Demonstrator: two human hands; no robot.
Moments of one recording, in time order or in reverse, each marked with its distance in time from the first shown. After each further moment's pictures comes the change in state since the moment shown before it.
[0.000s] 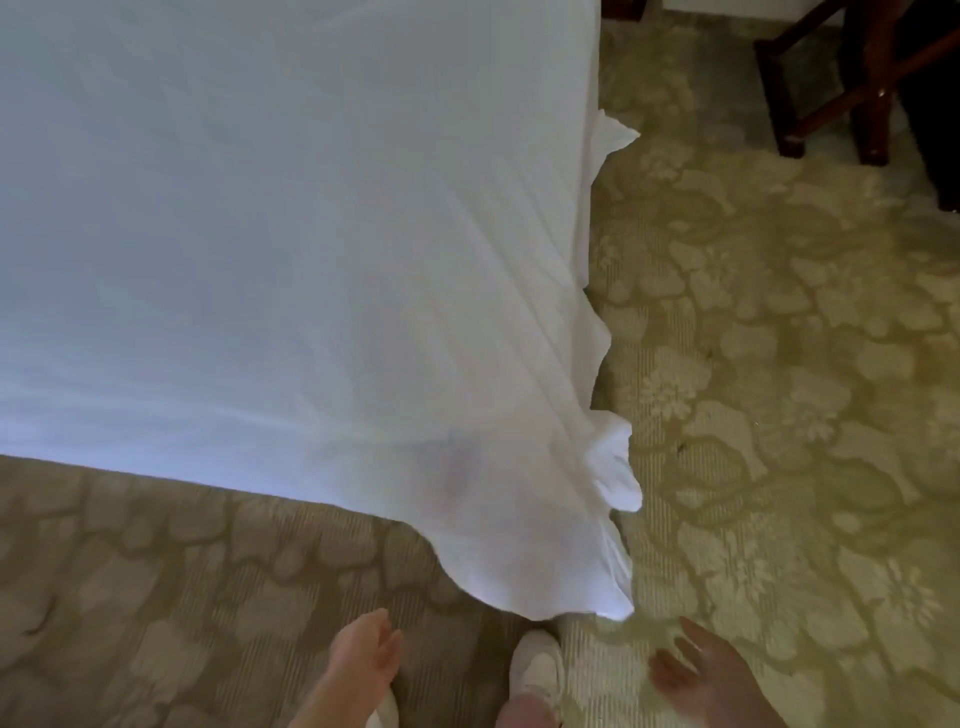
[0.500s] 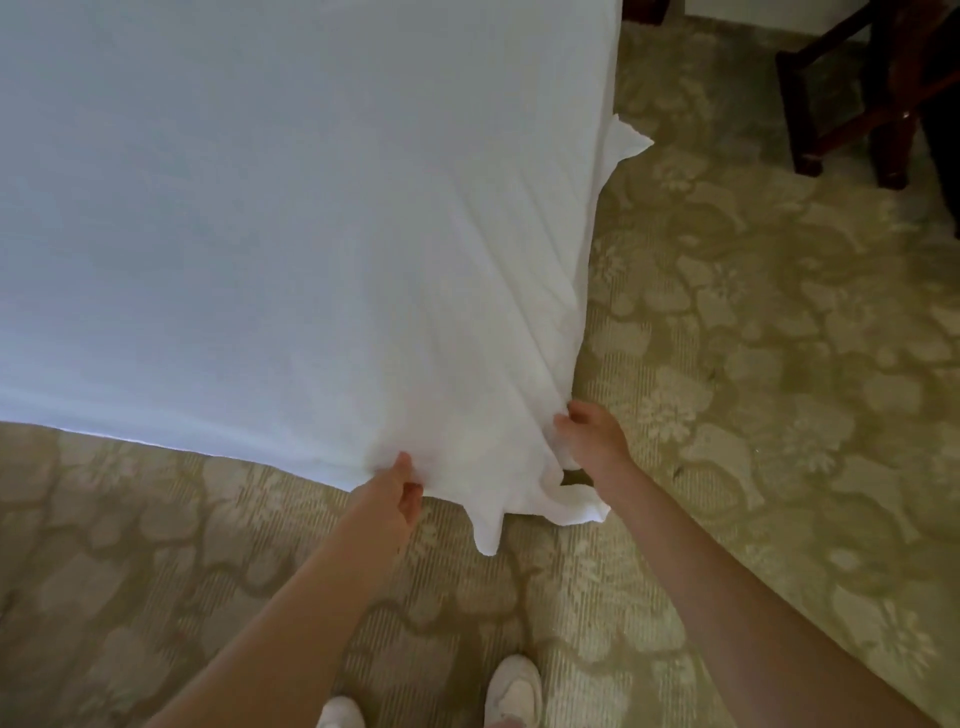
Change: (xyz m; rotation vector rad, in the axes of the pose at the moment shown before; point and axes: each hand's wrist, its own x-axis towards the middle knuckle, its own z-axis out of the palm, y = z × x) left_hand -0.022 0.110 0.114 -0.020 -0.192 0.233; right_hand -0.026 -0.180 0.198 -0.597 -0.165 -0.687
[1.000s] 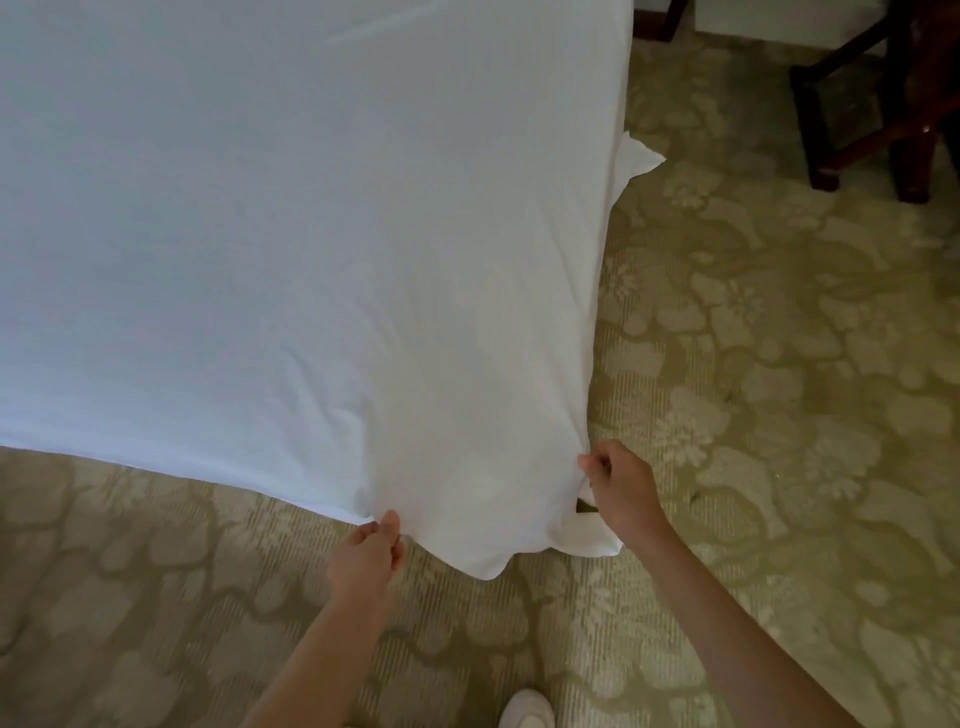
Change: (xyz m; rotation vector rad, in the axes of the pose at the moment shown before) left_hand 0.002 -0.006 -0.018 0.100 0.201 0.183; right_hand 0.002 0.010 -0.011 -0.244 0.047 -0.206
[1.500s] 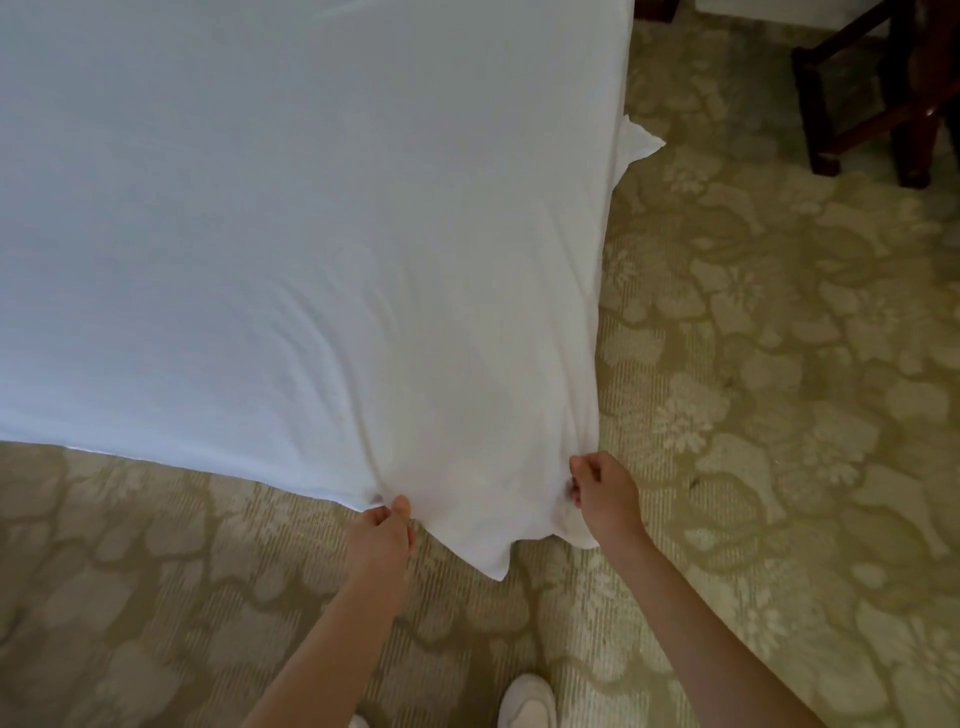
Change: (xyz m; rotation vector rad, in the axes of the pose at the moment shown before) left_hand -0.002 -0.002 0.010 0.181 -0.038 0.072; right_hand -0.010 0.013 0.035 0.266 0.042 0.164
